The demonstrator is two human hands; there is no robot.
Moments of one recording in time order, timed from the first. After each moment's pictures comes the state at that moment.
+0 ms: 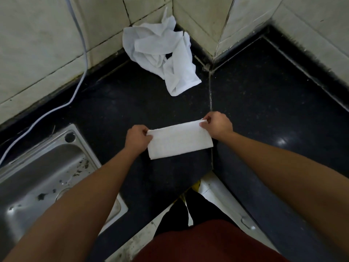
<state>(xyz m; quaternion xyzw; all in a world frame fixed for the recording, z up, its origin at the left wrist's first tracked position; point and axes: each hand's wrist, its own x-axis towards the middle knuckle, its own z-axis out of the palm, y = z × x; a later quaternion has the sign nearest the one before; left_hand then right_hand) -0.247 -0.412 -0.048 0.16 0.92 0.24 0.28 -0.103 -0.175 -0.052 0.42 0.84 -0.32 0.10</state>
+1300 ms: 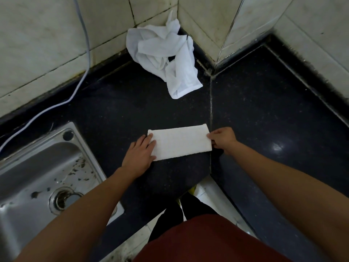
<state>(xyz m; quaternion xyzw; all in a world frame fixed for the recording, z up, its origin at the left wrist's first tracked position) -0.214 -0.448 -0.072 0.45 0.86 -0.04 0.22 -0.078 -0.177 -0.063 0.57 0.61 -0.54 0.08</state>
